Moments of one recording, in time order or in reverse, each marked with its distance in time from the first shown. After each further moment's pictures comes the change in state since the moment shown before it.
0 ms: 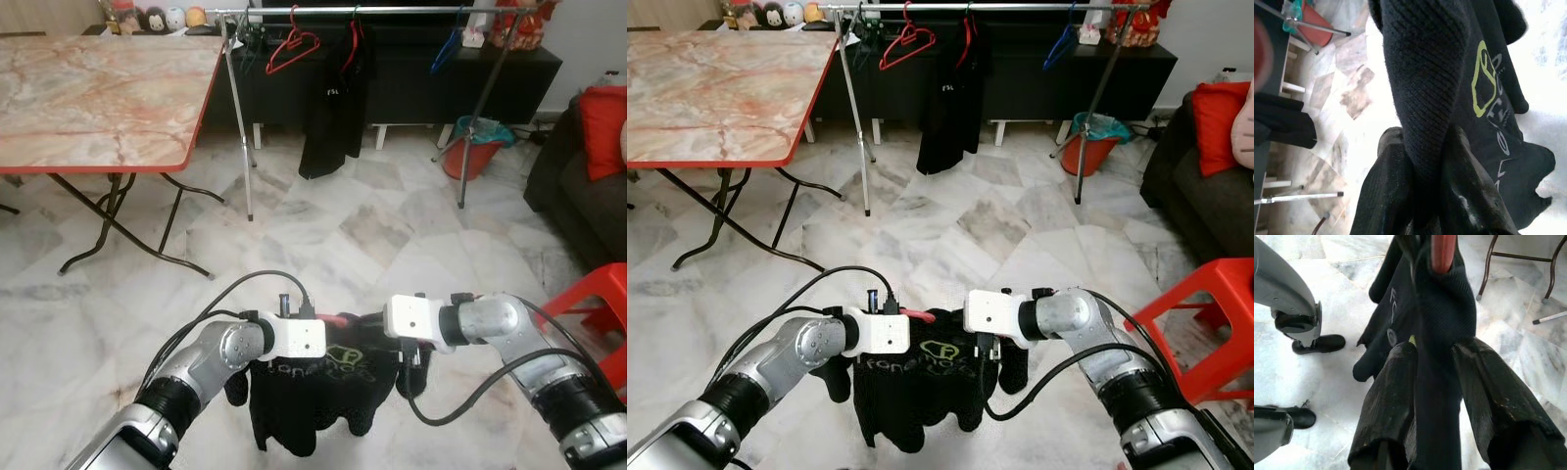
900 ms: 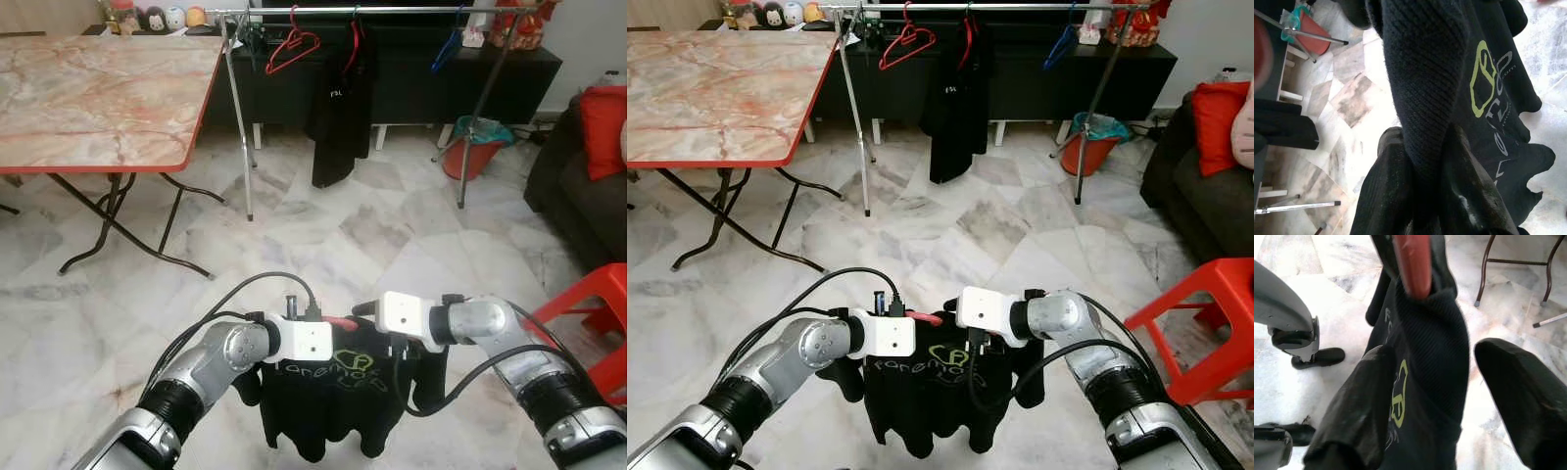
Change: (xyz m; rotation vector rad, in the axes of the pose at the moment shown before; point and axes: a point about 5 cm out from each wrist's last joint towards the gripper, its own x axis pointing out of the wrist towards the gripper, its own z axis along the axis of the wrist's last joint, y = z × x) left arm 0.000 0.000 0.007 -0.006 -0.036 -0.011; right arm 0.010 -0.003 -0.001 0.041 -0.026 -0.037
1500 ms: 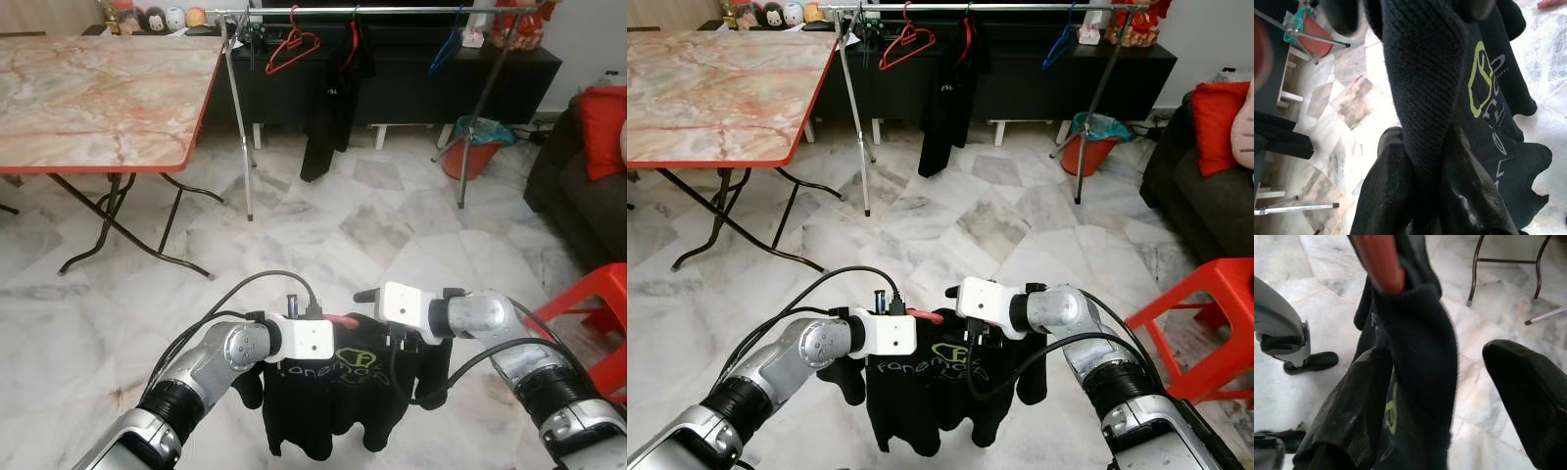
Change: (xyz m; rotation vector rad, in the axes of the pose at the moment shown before) left arm 0.000 0.001 0.002 -0.011 -0.011 0.008; right arm 0.003 -0.003 -0.005 0.037 0.005 -0.029
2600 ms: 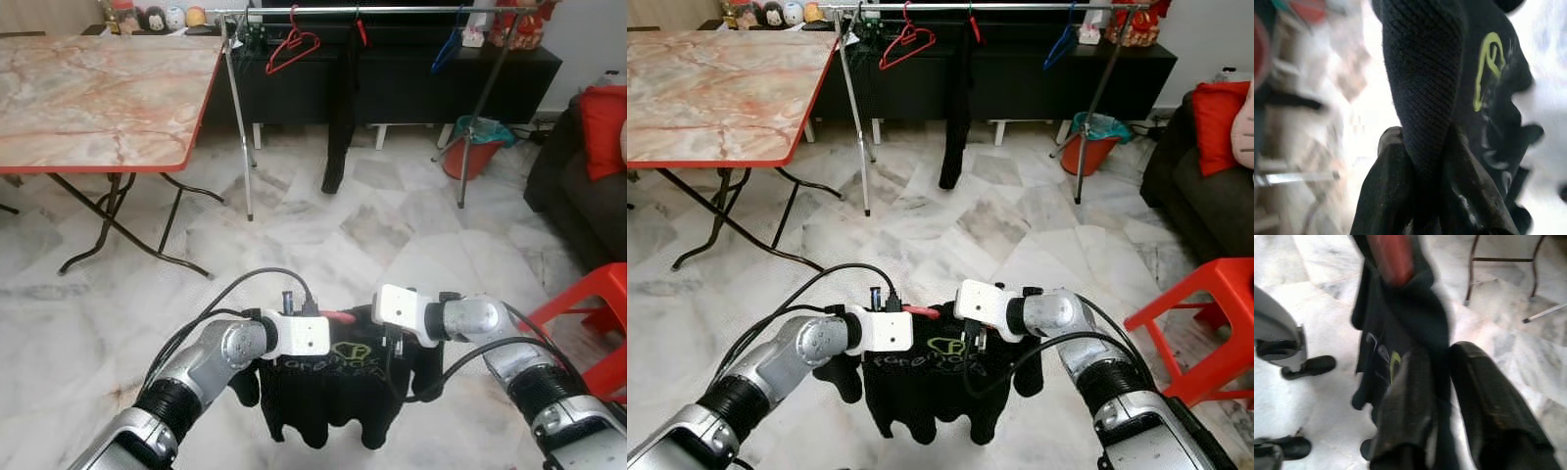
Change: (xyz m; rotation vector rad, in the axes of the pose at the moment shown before) left arm -0.003 -0.004 -0.020 -0.021 0.160 -0.003; right arm 0.004 -0.006 0.002 -0.012 -0.014 -0.050
